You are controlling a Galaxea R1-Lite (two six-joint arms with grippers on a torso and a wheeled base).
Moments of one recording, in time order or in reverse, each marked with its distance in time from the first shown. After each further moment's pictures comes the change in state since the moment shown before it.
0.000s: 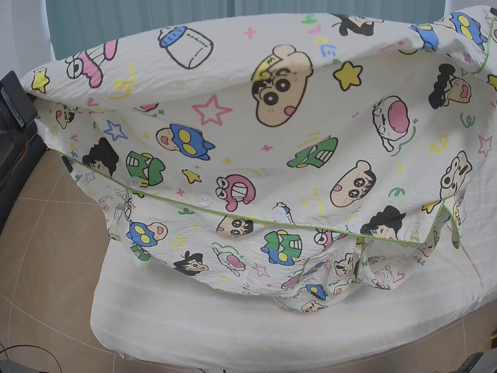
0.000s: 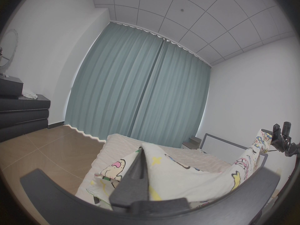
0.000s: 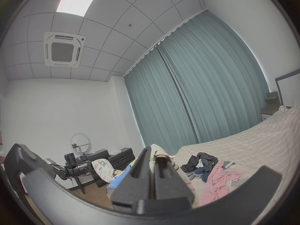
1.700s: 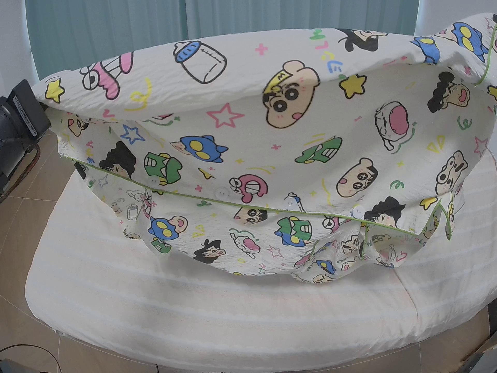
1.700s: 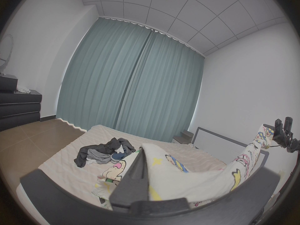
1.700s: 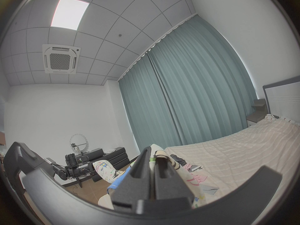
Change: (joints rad) left arm -0.005 0.026 0.016 0.000 -0.003 0.007; right arm -0.008 -0.016 0.027 0.001 -0.005 0.000
